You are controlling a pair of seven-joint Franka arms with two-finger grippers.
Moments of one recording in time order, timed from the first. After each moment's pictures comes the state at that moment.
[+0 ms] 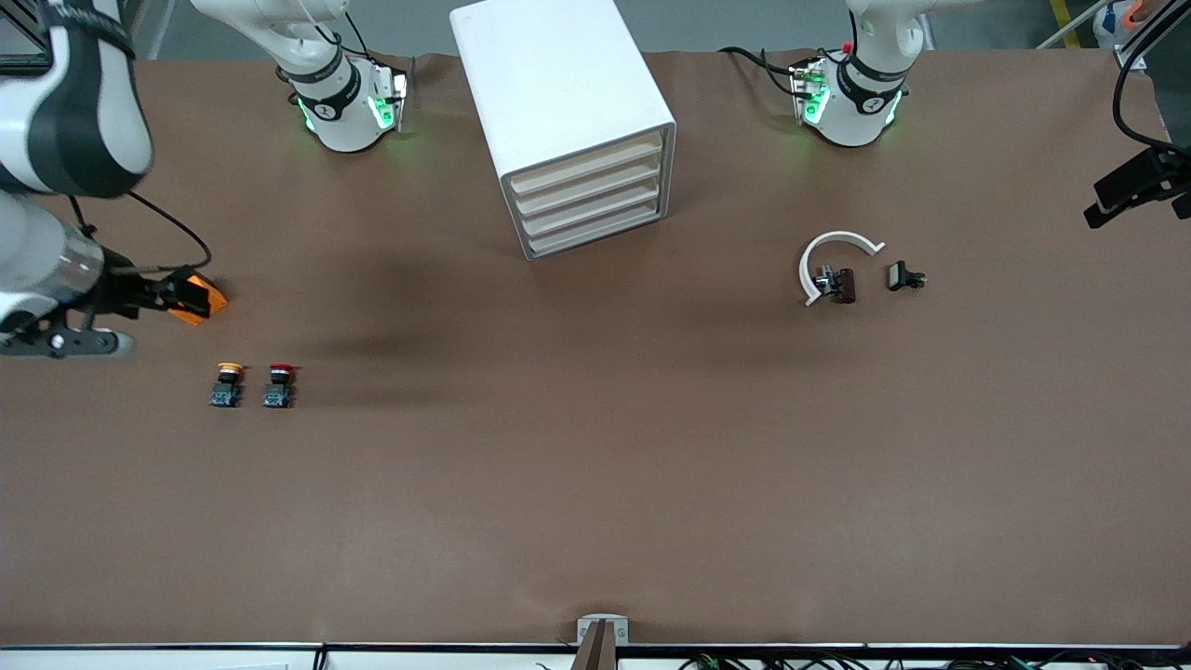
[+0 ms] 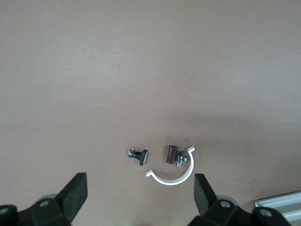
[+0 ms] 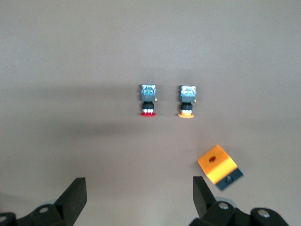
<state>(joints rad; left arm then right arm) 0.14 -0.05 -0.09 -1.52 -0.01 1.49 -0.03 -0.03 0.07 -0.01 -1.75 -0.06 1.72 -0.05</state>
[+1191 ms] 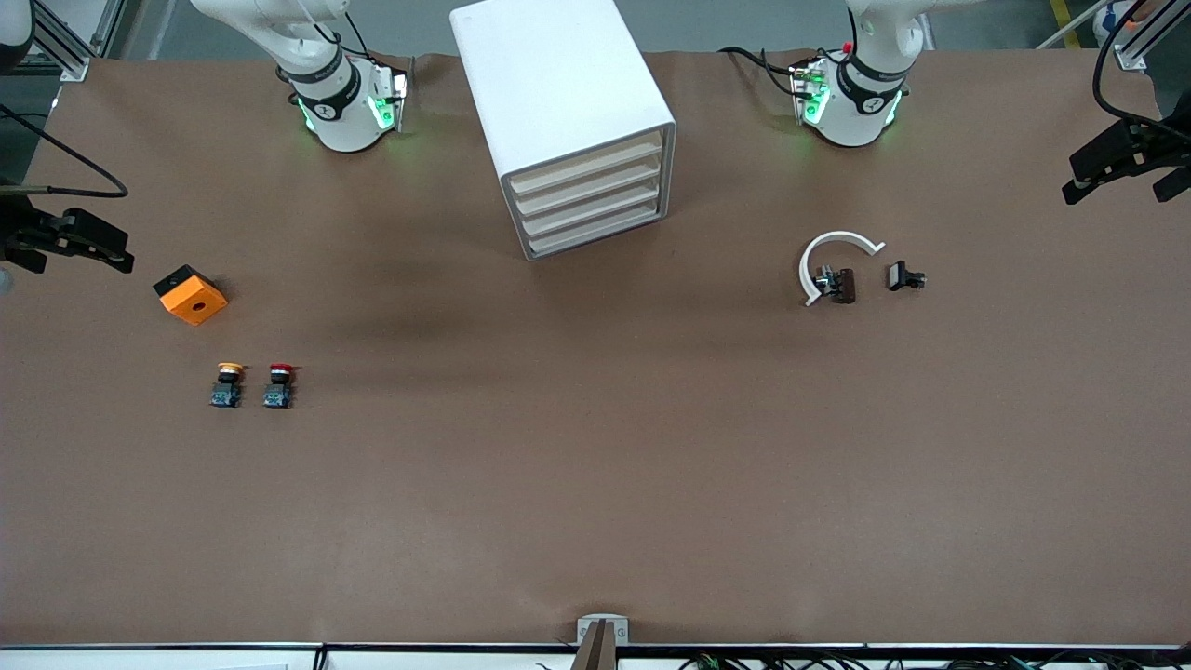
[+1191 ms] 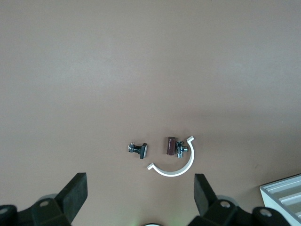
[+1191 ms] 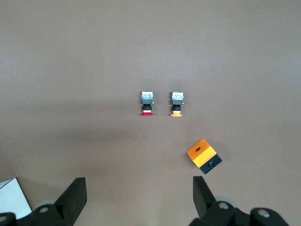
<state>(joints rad) 0.13 -0.10 -0.11 -1.57 -0.01 1.48 0.01 -0.03 0.06 0.00 -1.49 -0.06 1.51 -0.05</state>
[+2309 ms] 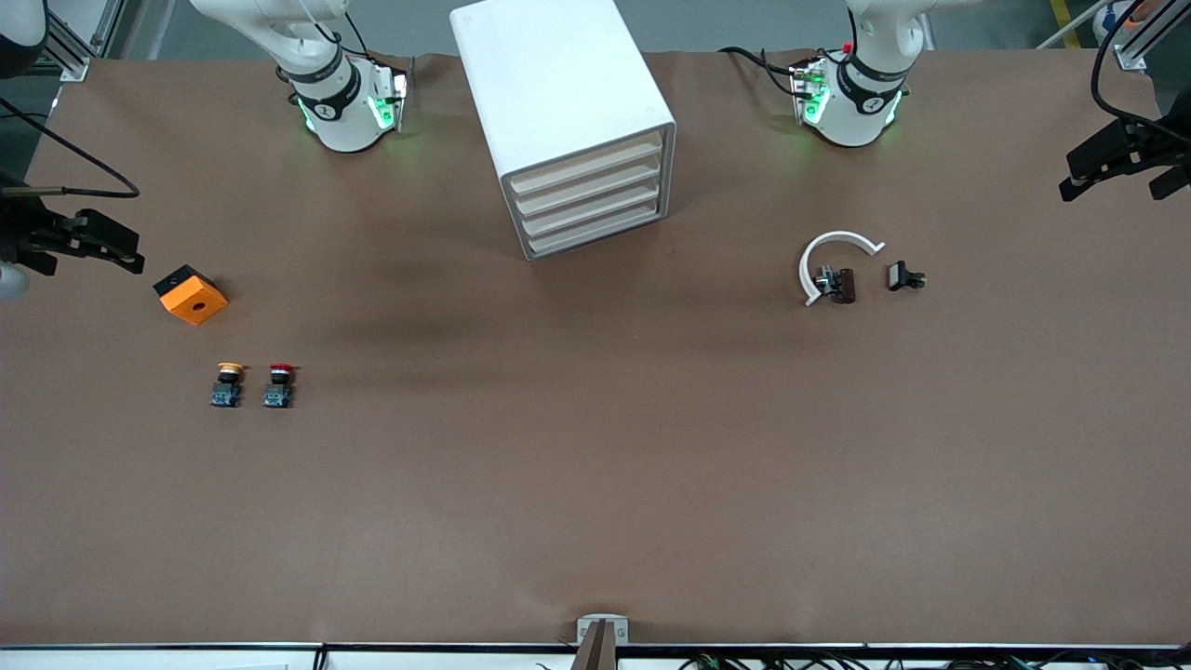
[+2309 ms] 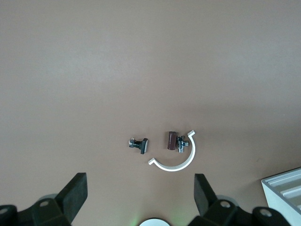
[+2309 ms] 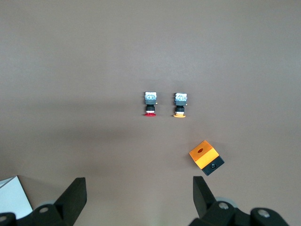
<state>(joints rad) 0.13 -0.10 -0.11 -1.57 -0.01 1.46 0.03 -0.02 0.07 0.00 -1.49 -0.06 1.51 -0.05</state>
